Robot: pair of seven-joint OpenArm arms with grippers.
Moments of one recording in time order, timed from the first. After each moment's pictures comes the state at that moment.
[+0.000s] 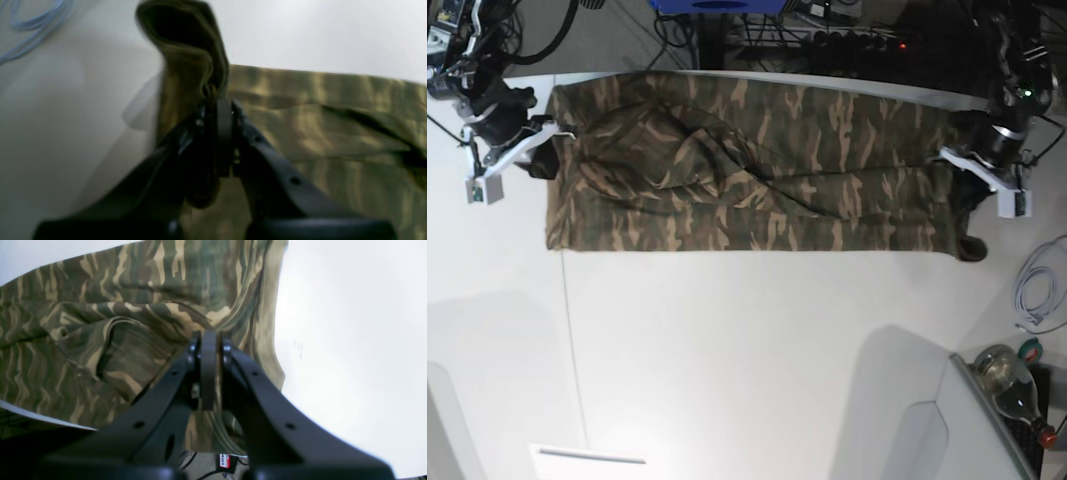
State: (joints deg) left arm 22.0 -14.7 -24.2 94.4 -22.2 -22.5 24.4; right arm -24.5 1.4 23.7 102.5 26.2 23.4 -46.3
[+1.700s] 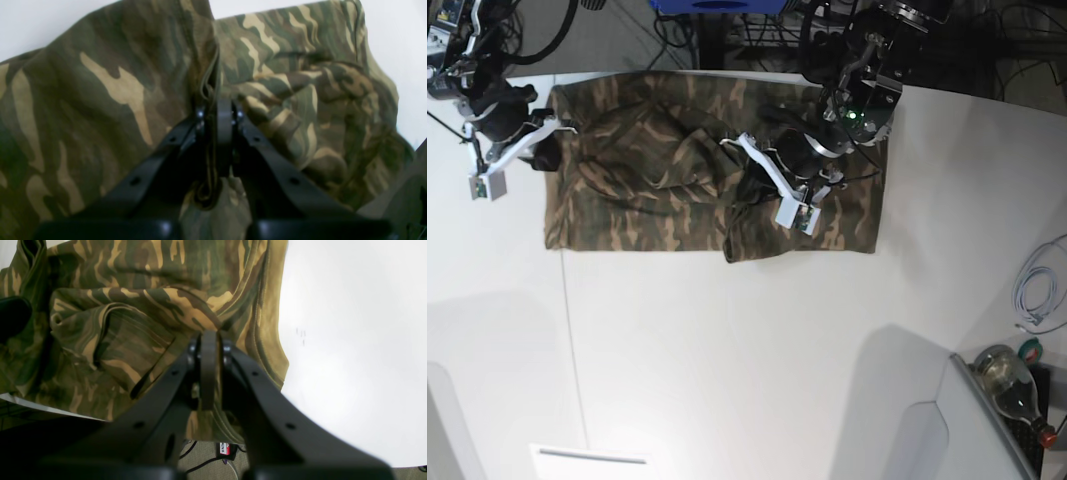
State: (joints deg) left arm 12.1 -10.1 19.1 87.5 -23.1 -8.6 23.9; right arm -24.4 1.3 24.0 102.6 26.2 23.4 -49.6
